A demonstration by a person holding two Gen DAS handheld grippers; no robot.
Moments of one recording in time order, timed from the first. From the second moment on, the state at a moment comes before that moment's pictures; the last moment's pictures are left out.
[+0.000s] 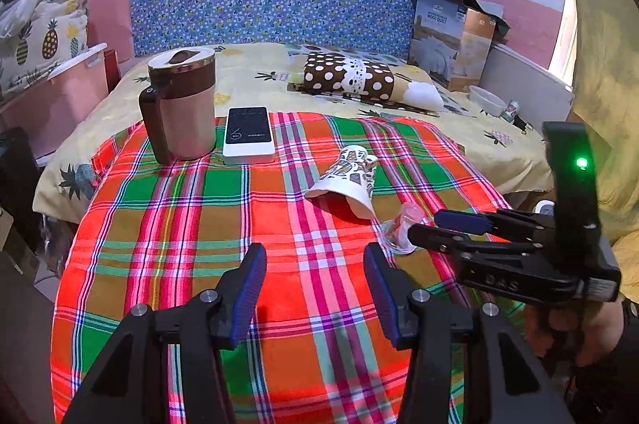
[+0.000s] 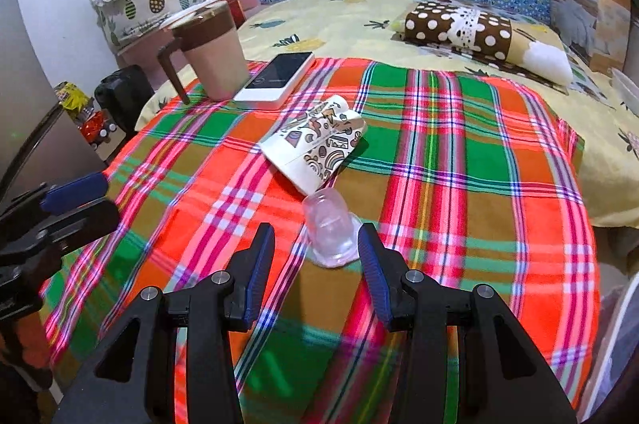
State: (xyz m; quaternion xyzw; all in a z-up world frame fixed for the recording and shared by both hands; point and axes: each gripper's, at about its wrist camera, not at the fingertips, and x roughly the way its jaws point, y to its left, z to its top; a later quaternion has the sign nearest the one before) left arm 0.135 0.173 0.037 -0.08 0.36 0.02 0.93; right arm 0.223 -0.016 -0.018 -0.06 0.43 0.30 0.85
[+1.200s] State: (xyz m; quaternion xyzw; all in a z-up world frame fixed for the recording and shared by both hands) left arm 0.265 0.169 -0.037 -0.28 0.38 -0.01 0.88; right arm 0.239 -0.073 -0.021 -0.02 0.41 0.29 0.86
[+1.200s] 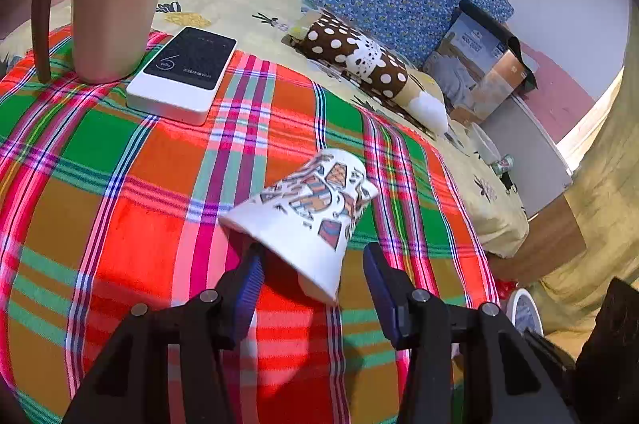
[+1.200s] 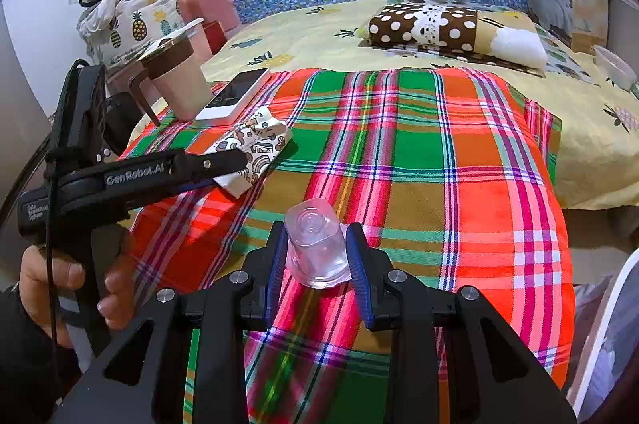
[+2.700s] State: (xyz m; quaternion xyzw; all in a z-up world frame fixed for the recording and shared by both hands) left arm 0.115 0.017 0.038 -0.17 0.36 -0.14 0.91; right arm 0.154 -0.163 0.021 0.02 0.36 0.24 0.90
